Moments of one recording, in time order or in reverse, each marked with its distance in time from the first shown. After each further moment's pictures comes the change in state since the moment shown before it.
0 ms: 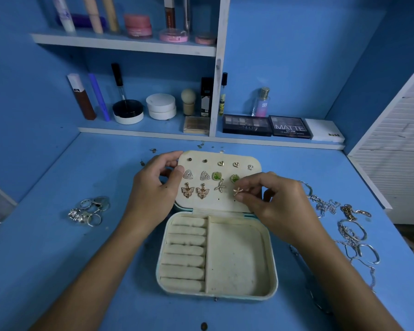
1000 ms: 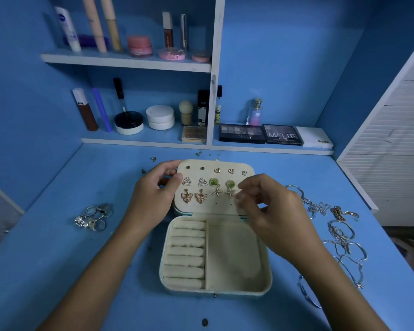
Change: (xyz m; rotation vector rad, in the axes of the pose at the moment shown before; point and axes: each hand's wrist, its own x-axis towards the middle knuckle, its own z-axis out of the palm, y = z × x) left_hand 0.004 -0.002 -0.006 -0.044 -0.062 -0.092; right_hand -0.021 -0.029 -0.003 -0.019 0.061 -0.008
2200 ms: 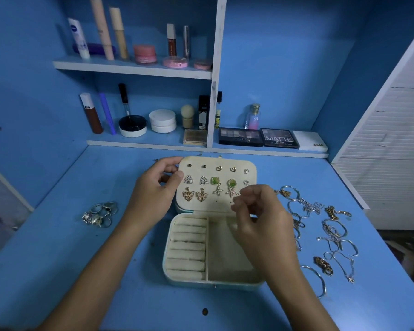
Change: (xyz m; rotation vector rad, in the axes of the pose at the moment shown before) left_hand -0.011 0.021 -0.007 -0.012 -0.025 0.096; right_hand -0.029 -0.020 0.027 0.092 0.226 0.195
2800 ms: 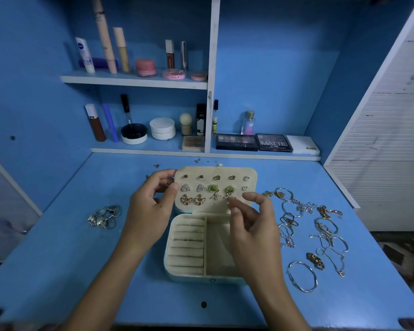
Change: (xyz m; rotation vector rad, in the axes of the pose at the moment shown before) left_hand -0.038 0.016 -0.004 -0.004 0.094 0.058; right_hand -0.028 -0.016 0.005 0.267 0.019 0.200
